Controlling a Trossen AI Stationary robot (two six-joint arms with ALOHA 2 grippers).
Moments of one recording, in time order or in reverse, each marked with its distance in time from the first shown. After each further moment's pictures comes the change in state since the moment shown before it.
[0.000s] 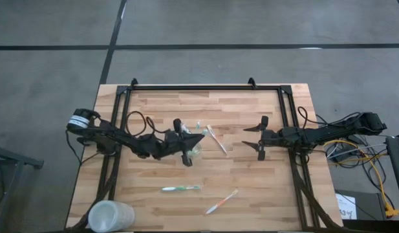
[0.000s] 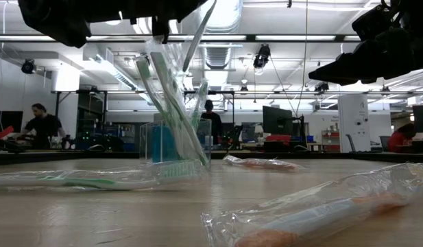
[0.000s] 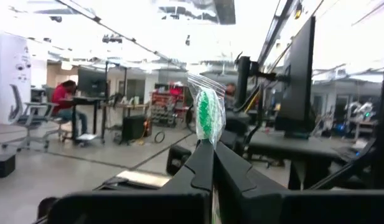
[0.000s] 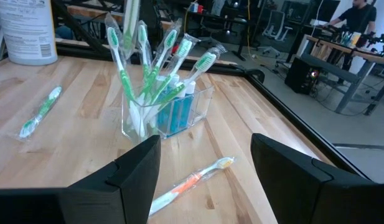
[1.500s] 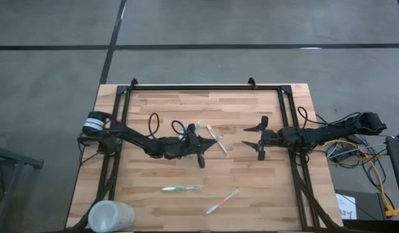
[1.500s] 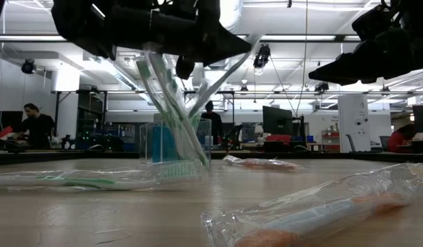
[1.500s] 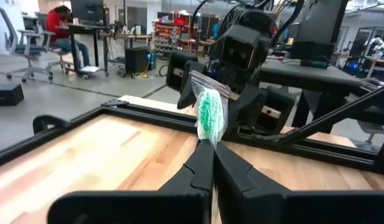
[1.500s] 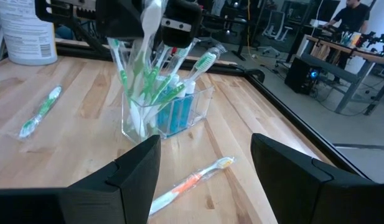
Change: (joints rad) left arm 0.054 0.182 0.149 -0.315 0.033 -0.176; right arm 0.000 0.000 0.000 0.000 0.000 0.000
